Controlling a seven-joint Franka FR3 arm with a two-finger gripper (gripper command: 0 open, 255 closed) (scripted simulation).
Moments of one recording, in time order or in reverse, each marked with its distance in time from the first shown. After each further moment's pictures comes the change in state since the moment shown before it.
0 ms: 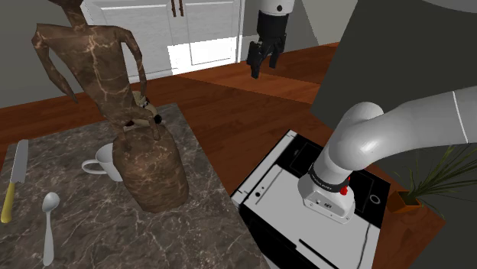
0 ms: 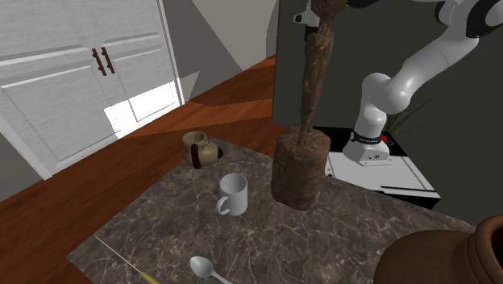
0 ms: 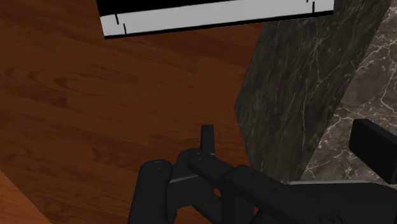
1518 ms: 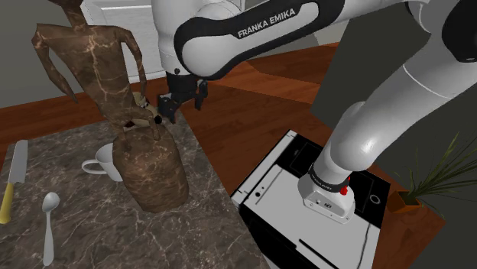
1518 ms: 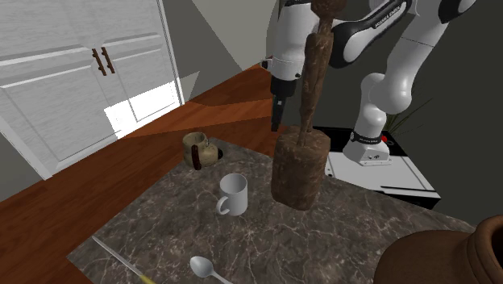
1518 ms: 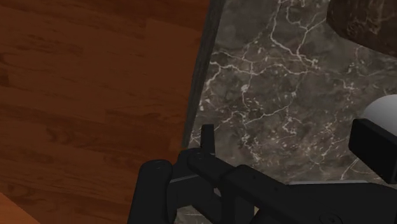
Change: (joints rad) arm 0.056 0.527 0.394 0.156 0.029 0.481 0.472
